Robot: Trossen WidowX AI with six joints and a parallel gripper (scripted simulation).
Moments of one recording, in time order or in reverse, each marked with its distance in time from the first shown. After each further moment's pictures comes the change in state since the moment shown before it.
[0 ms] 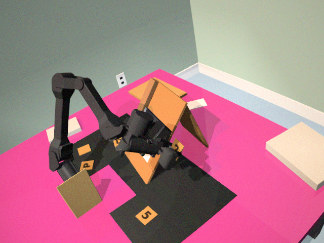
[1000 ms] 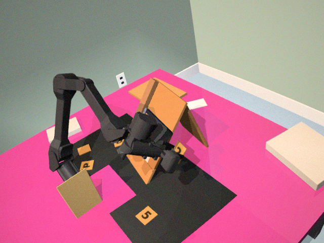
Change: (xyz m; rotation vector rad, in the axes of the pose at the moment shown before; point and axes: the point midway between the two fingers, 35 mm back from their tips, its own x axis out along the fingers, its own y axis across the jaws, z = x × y) arm 0.000 -0.015 0.000 -0.001 0.000 -0.001
